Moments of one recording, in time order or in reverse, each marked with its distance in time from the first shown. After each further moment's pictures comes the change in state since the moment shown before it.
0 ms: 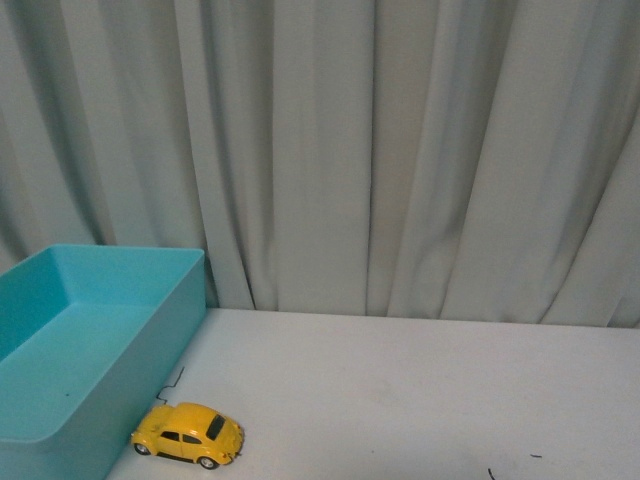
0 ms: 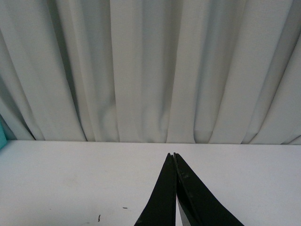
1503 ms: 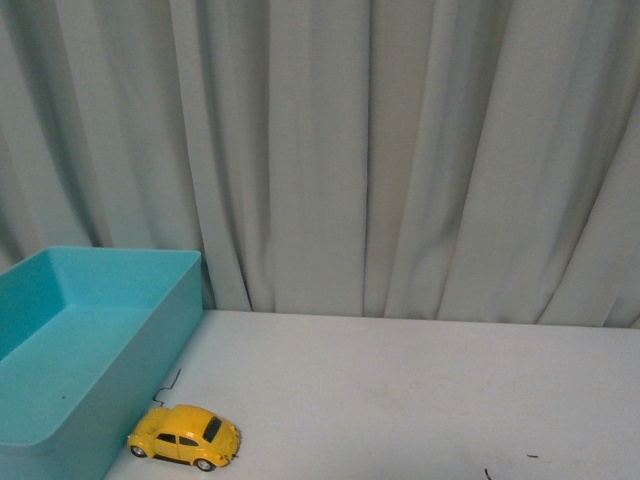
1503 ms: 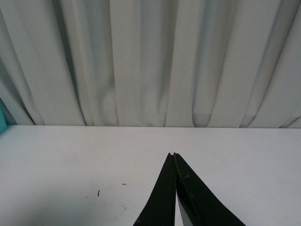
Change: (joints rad) left arm 0.000 0.000 0.000 0.000 0.000 0.000; right arm 0.000 -0.404 -0.158 -0.246 0.000 0.000
